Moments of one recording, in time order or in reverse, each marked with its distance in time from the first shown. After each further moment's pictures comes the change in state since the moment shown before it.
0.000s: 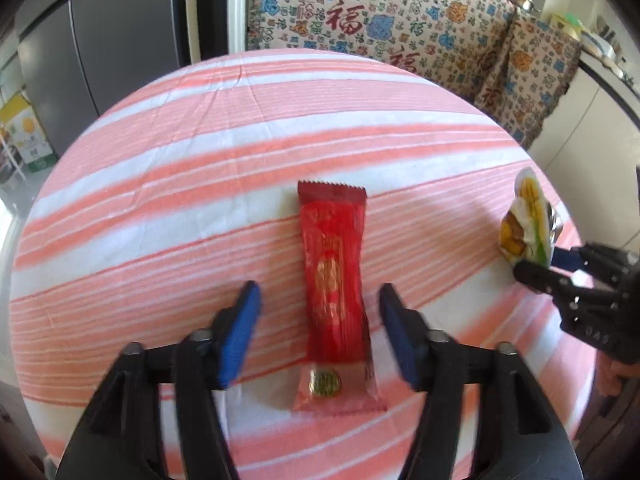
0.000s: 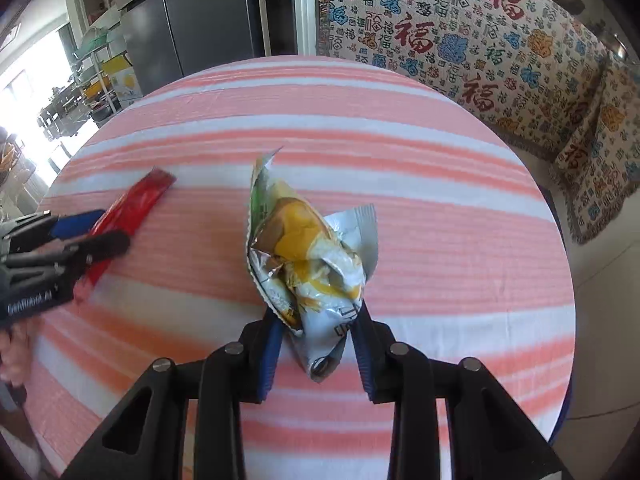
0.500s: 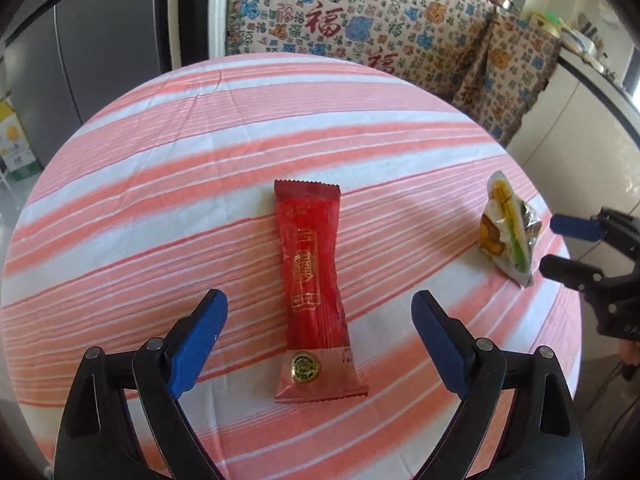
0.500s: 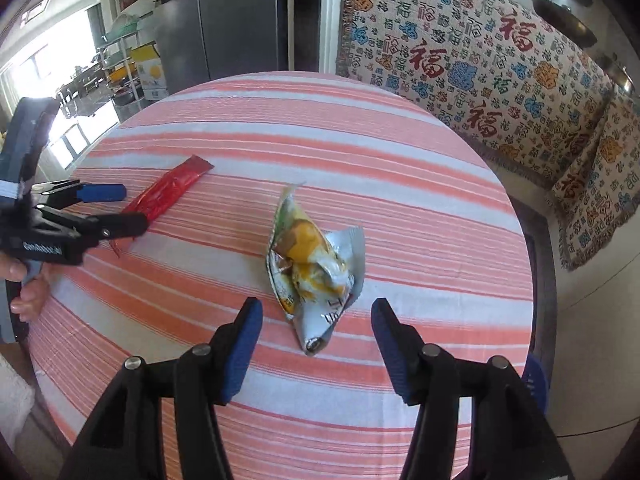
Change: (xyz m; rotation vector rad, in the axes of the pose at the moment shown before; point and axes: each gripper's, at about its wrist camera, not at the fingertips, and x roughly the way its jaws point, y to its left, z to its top) left arm 0.003 -0.009 0.002 0.055 -0.011 -0.031; right arm -0.044 -0.001 -0.005 -0.140 -0.038 0.007
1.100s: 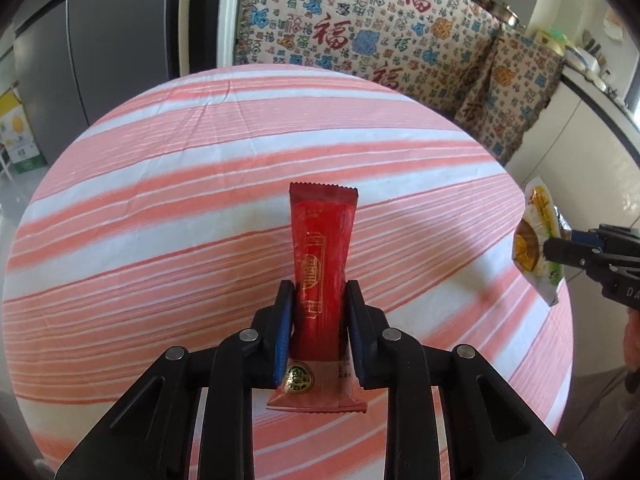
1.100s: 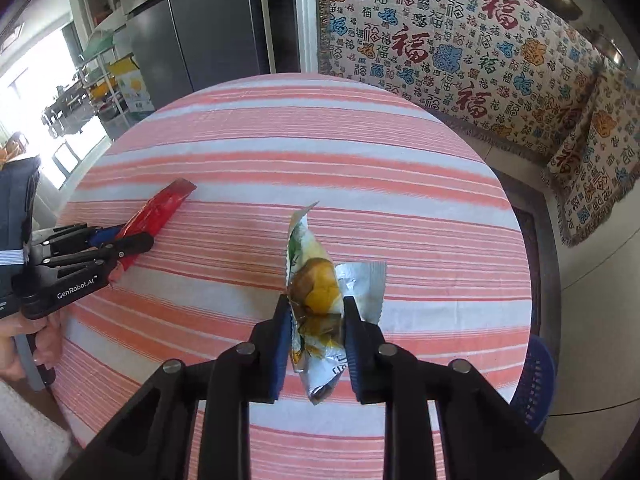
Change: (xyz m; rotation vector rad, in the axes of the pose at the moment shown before) left arm -0.018 0.008 0.001 -0.053 -0.049 -0.037; right arm -0.003 -0.008 0.009 0.134 0.035 0.010
